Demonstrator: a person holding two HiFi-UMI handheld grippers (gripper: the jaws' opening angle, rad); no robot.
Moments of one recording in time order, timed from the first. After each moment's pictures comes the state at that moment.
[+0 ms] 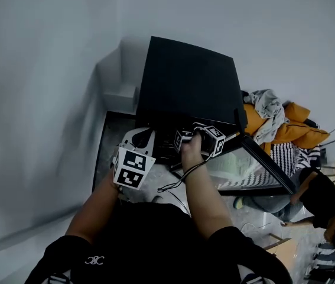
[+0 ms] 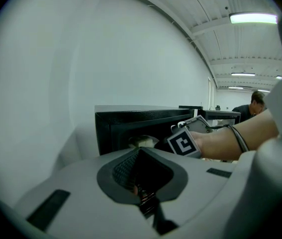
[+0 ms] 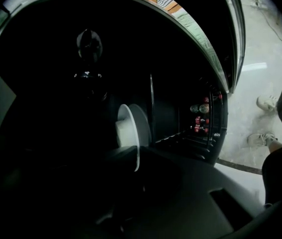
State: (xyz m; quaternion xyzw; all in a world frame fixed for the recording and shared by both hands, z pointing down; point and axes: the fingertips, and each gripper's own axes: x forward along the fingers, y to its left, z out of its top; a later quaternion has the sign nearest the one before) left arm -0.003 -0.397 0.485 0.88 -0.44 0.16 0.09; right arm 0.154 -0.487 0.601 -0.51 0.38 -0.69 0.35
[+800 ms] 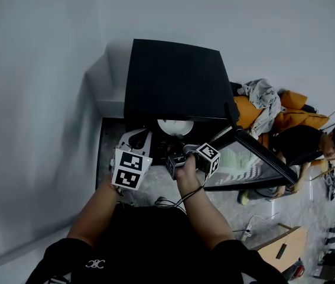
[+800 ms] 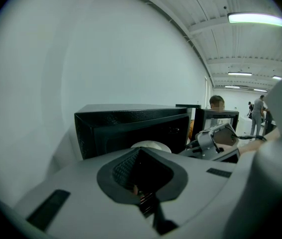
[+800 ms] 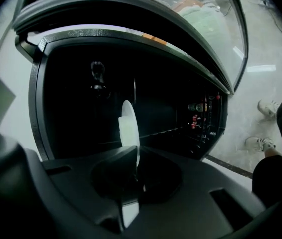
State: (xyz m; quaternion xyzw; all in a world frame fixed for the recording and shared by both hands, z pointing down) left arm 0.019 -0.408 0.485 0.89 -0.42 0.17 0.09; right arm 0.146 -0.418 0.599 -0.49 0.42 -0.68 0.34
